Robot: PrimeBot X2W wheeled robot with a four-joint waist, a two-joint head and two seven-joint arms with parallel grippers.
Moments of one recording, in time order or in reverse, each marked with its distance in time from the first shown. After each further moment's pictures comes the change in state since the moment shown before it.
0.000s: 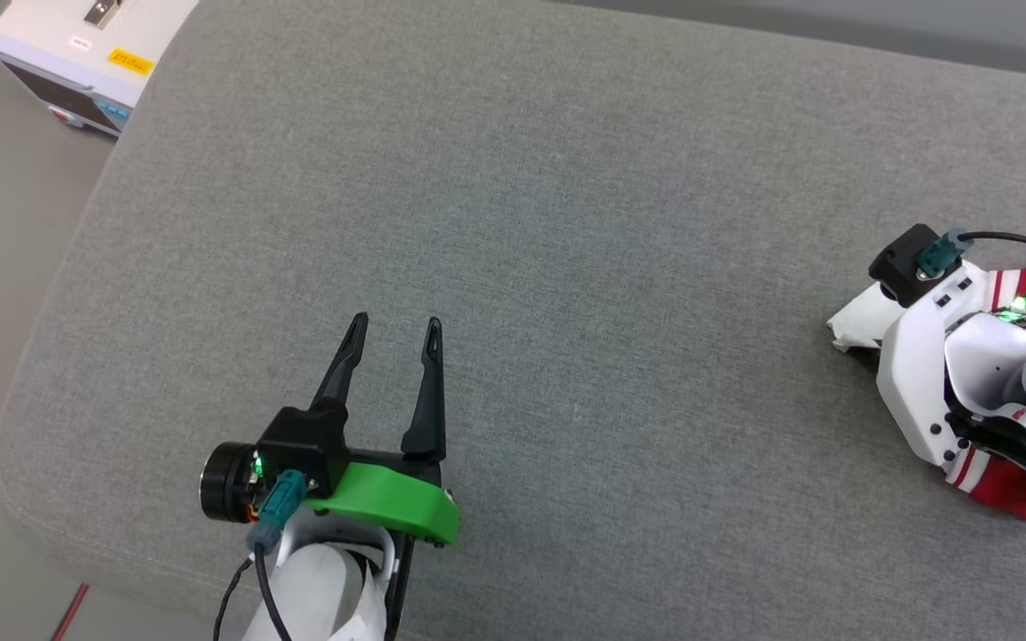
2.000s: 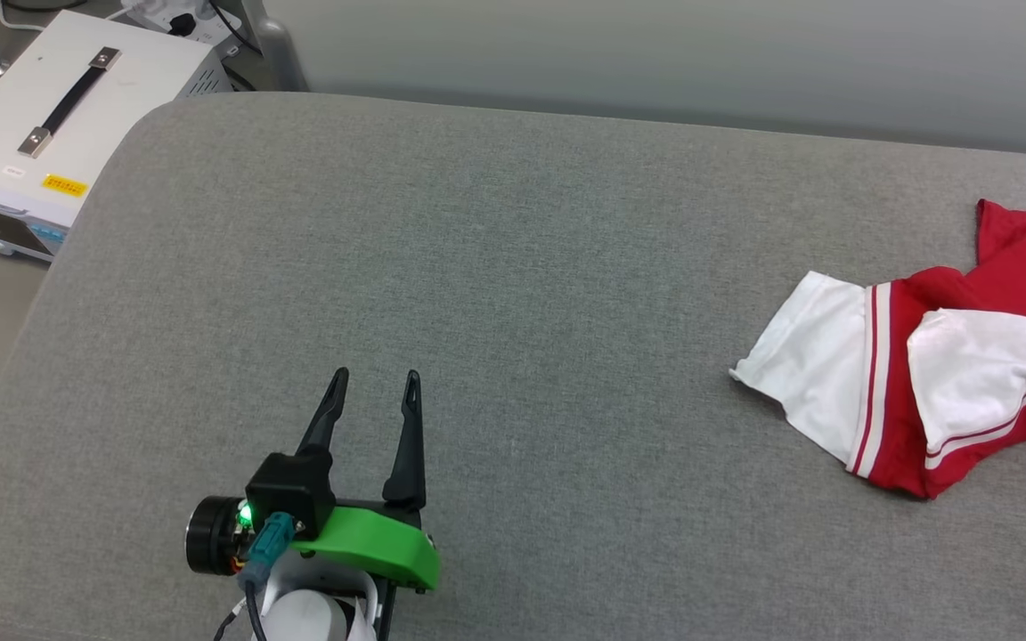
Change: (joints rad) left arm 0.085 0.001 0.042 0.018 0.021 -0.015 0.000; right arm 0.522 -0.100 -0.329 0.498 0.459 0.000 -0.666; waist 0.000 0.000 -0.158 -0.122
